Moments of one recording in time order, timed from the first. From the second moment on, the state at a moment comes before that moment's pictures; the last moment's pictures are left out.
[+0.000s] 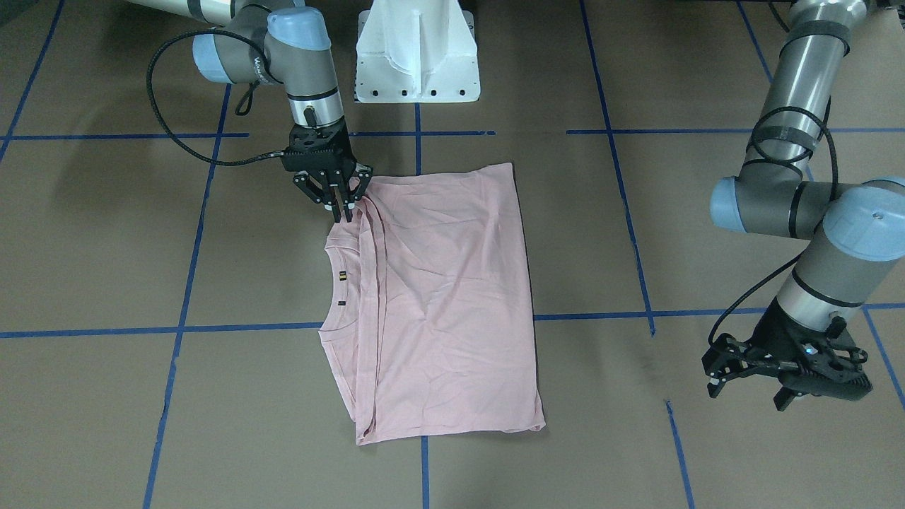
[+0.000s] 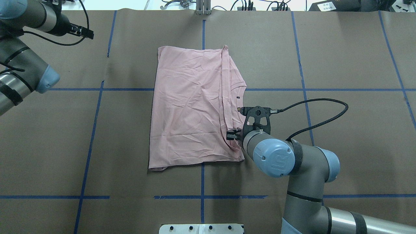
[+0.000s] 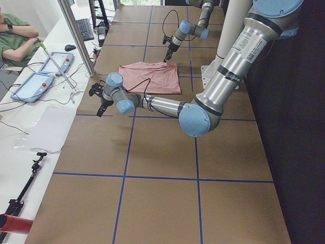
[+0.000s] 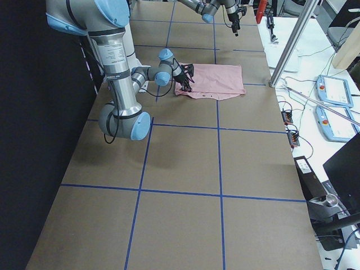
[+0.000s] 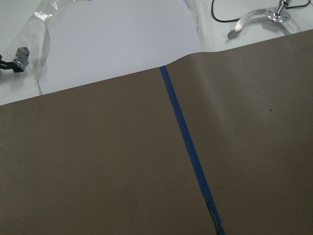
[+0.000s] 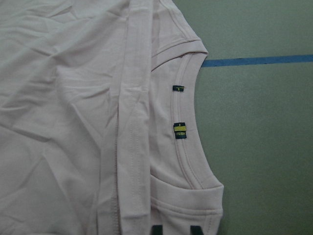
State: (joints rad) left arm -1.07 -2.13 -1.15 -2.35 -1.95 -0.63; right arm 0.32 -1.16 1.80 -1.27 1.33 1.34
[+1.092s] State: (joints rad) left arm -1.06 -2.13 -1.15 -2.35 -1.95 -0.63; right arm 0.36 -0.93 1.72 -1.49 1.49 0.96
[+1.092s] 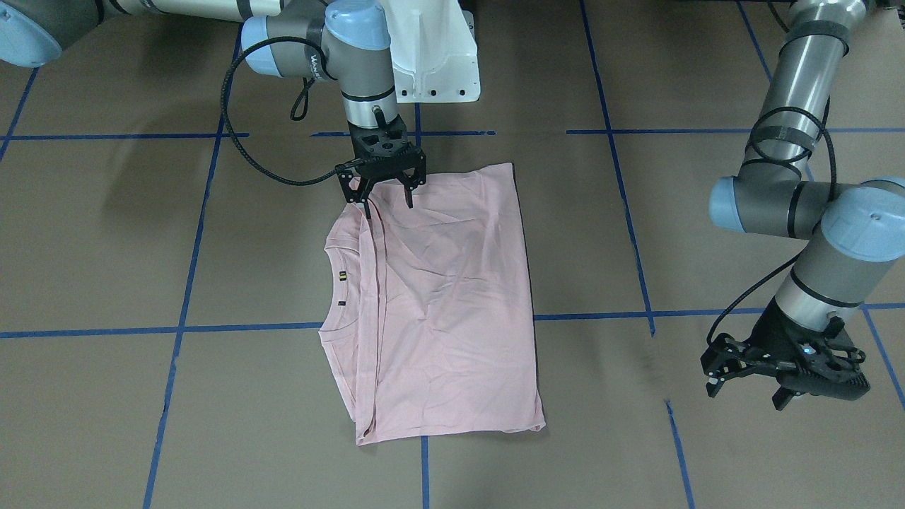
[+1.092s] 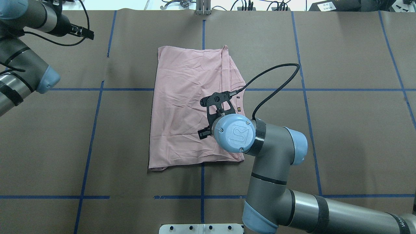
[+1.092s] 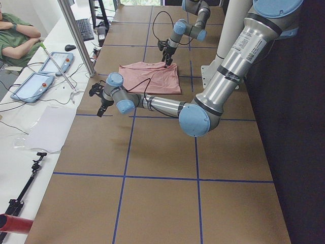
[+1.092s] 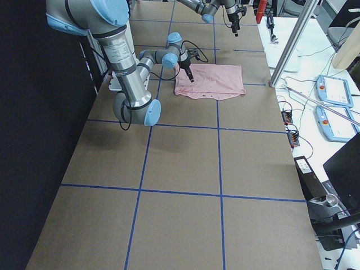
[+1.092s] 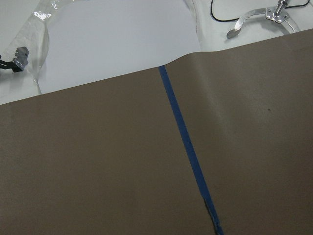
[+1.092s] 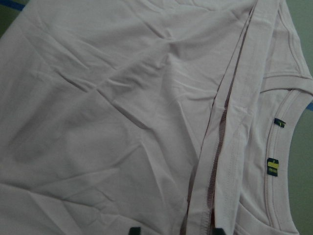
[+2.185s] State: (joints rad) left arm -1.06 -2.13 -1.15 -2.35 -1.95 -0.63; right arm 0.35 -0.94 1.66 -1.51 1.48 0.92
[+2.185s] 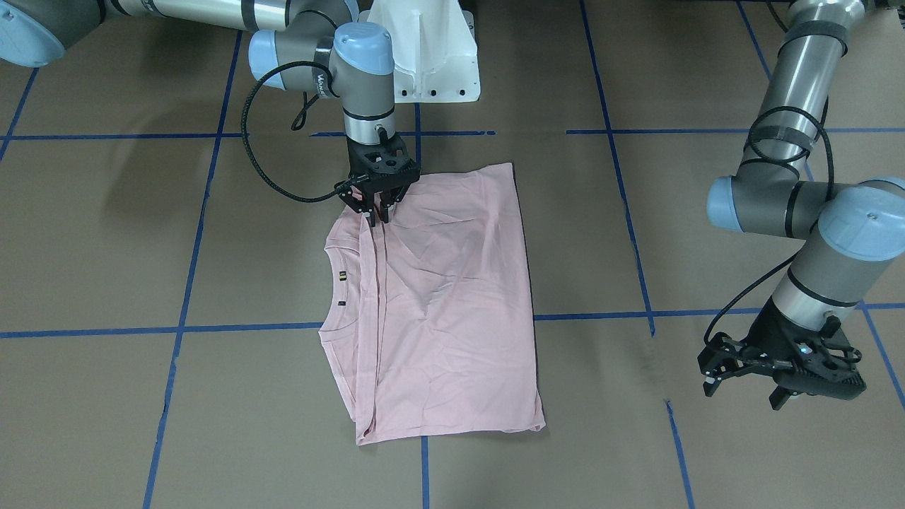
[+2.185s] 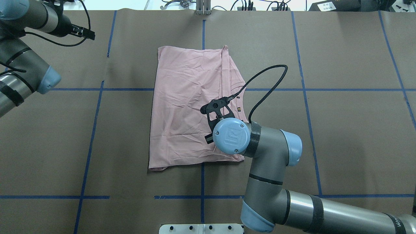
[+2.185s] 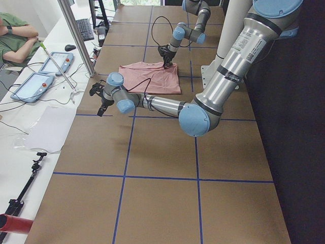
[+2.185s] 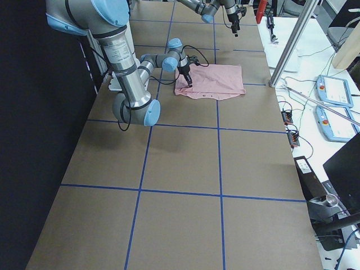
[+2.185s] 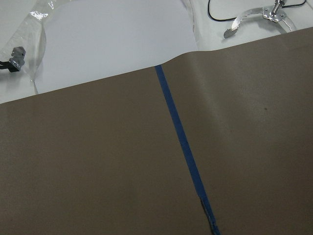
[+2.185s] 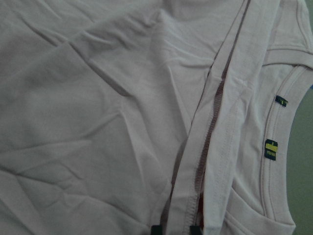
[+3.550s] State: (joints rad) left arm -1.06 -2.13 -1.15 -2.36 -1.95 -0.63; right arm 0.34 -0.98 1.69 -1.54 1.46 0.92
